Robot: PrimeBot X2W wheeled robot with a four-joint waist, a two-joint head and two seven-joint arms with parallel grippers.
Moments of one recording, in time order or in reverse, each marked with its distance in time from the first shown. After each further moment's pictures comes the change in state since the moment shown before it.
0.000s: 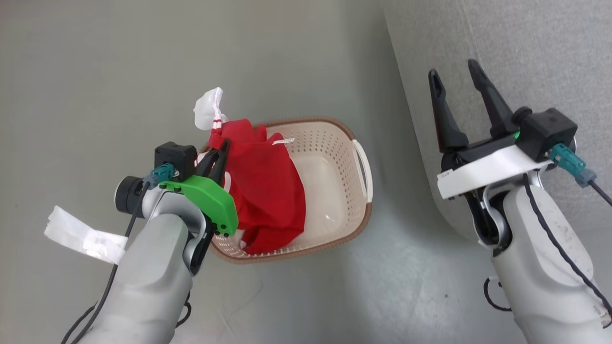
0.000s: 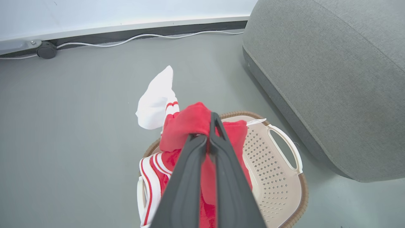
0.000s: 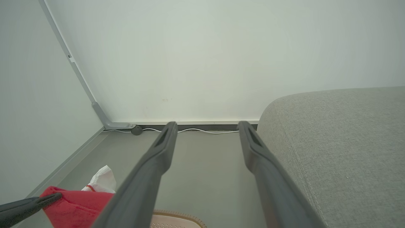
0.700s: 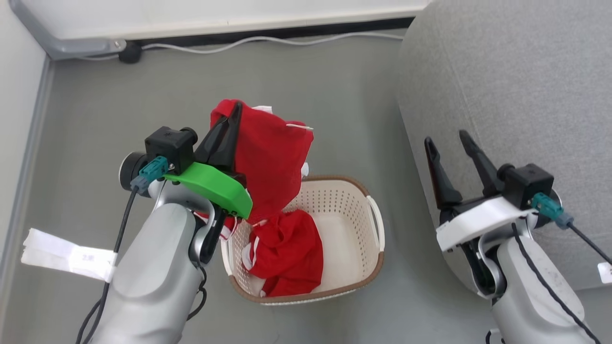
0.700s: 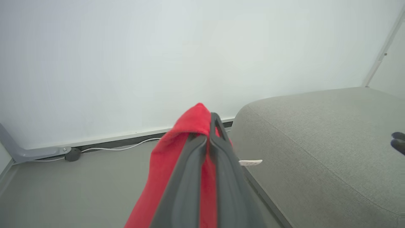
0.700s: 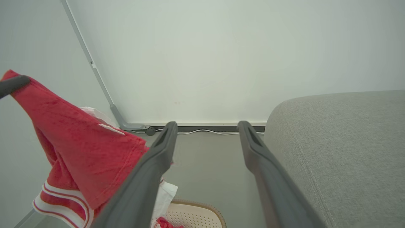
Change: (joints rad) left arm 0.085 -0.001 0.075 -0.345 0.016 0.021 -0.002; right arm 0.149 0.005 0.001 0.079 0.016 0.010 0.000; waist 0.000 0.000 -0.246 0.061
